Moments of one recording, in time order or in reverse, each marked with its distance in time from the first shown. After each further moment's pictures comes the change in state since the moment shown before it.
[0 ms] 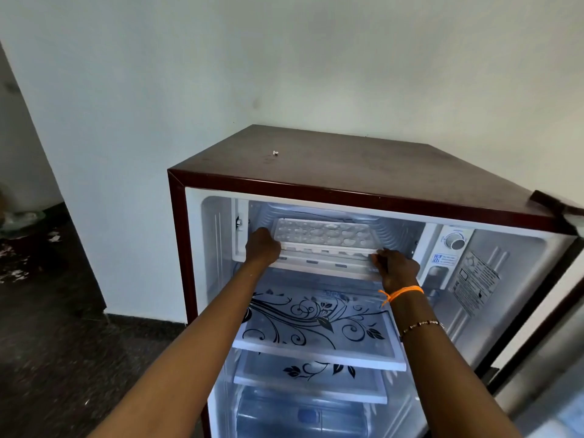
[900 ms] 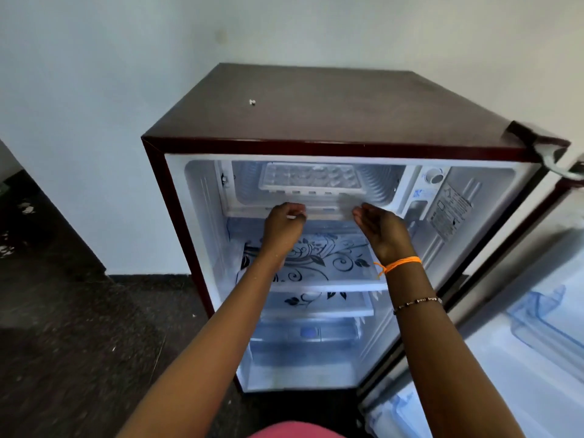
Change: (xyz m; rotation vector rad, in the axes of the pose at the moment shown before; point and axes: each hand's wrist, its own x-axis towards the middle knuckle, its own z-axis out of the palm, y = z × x) left_hand -0.098 0.034 0.005 -0.418 -0.179 0.059; right_hand -0.074 -0.004 -0.006 0.096 -0.084 0.103
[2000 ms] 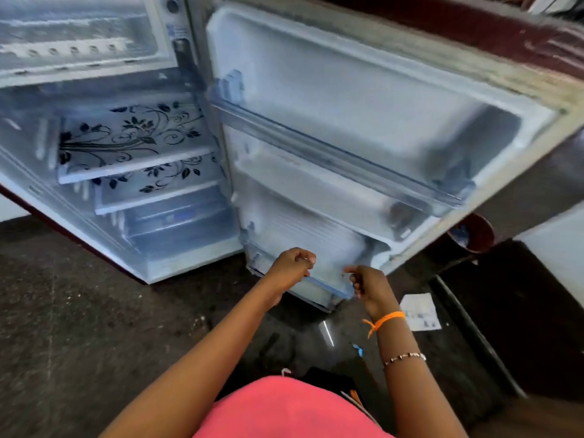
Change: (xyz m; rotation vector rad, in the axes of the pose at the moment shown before) left_hand -0.426 -0.041 0.281 0.103 -0.777 -0.468; right_hand -0.342 0.002 -0.473 -0.450 0.589 0.290
